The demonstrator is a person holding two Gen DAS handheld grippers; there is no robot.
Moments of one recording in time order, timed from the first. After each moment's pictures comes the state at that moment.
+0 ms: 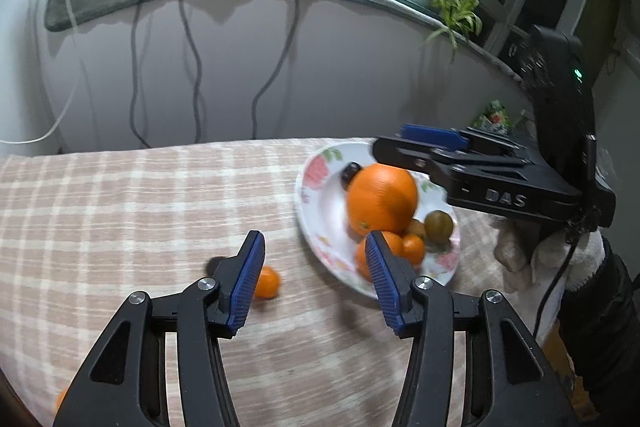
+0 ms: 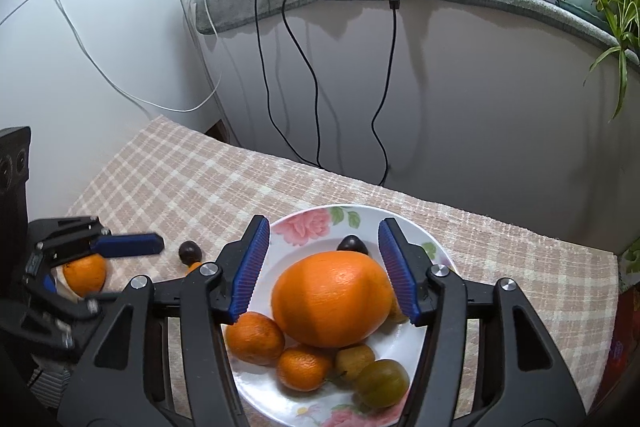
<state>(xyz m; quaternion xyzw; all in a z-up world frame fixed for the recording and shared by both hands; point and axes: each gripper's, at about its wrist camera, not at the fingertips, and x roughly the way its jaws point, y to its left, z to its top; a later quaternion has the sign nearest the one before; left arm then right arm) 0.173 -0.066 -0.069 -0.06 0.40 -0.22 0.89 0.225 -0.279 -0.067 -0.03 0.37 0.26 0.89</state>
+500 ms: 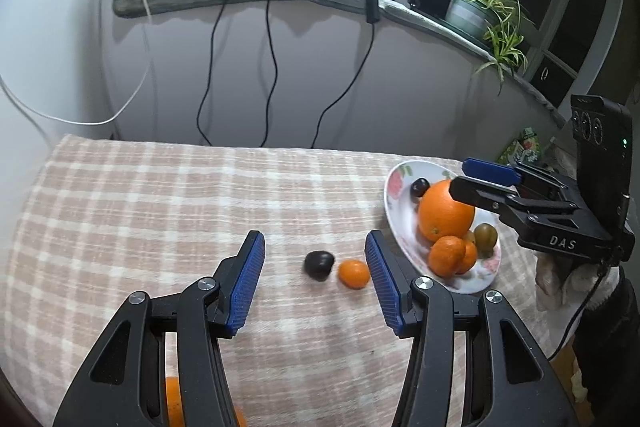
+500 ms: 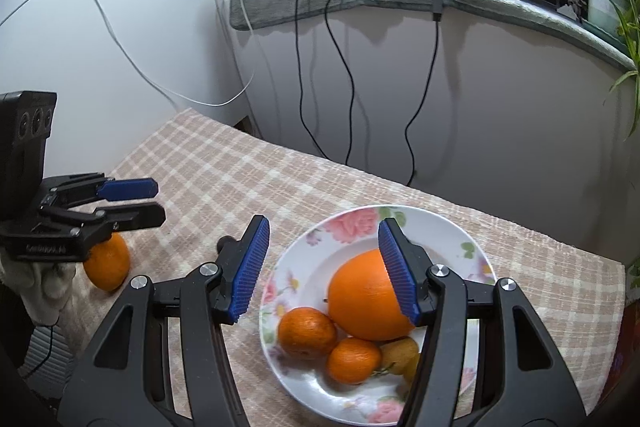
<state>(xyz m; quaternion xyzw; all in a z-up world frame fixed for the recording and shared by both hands) 0.172 -0.005 -0.063 -0.08 0.40 -0.16 0.90 0.203 -0.252 -0.061 -0.04 0.36 0.29 0.89</state>
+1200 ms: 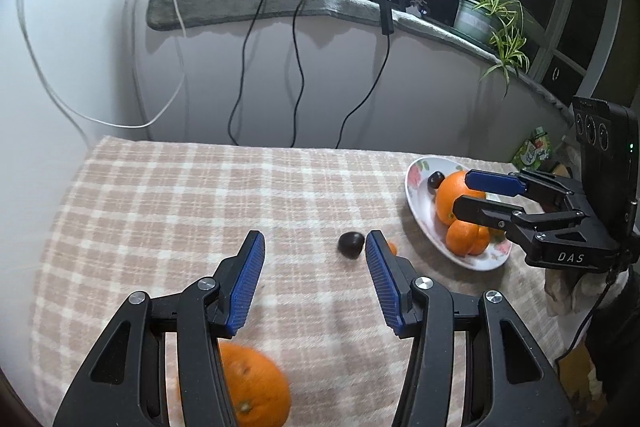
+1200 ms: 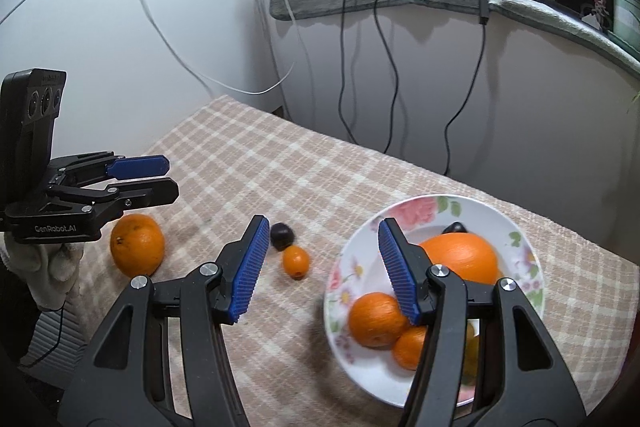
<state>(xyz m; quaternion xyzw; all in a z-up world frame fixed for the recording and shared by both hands) 0.138 0.019 -0.054 -0.06 0.38 -0.12 0.92 0.176 -0.223 -0.065 -0.05 0.36 0.33 0.87</state>
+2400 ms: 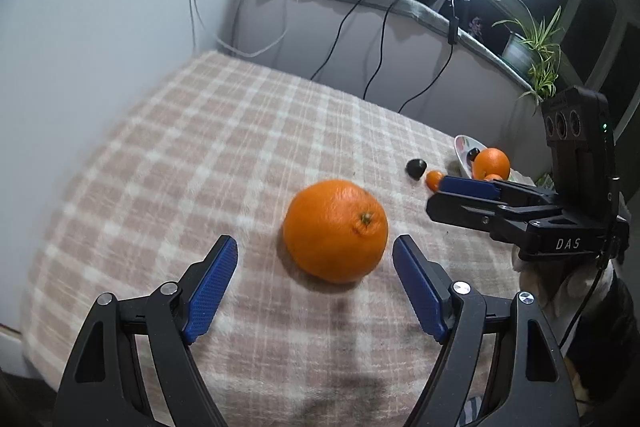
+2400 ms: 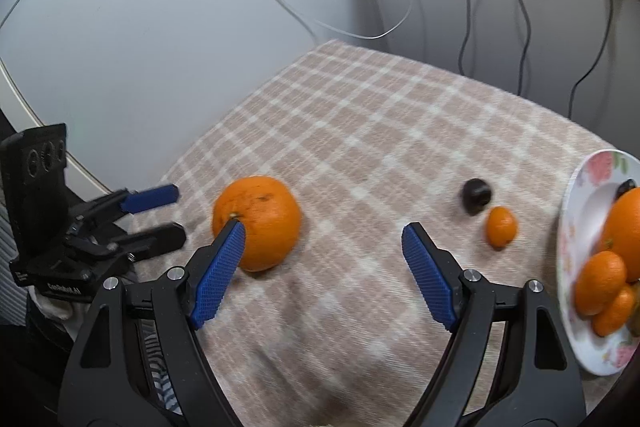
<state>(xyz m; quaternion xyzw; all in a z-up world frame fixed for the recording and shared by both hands) 0.037 0.092 -0.095 -0.16 0.39 -0.05 0.91 0.130 -0.114 -0.100 -0.02 0.42 0.44 0.79</state>
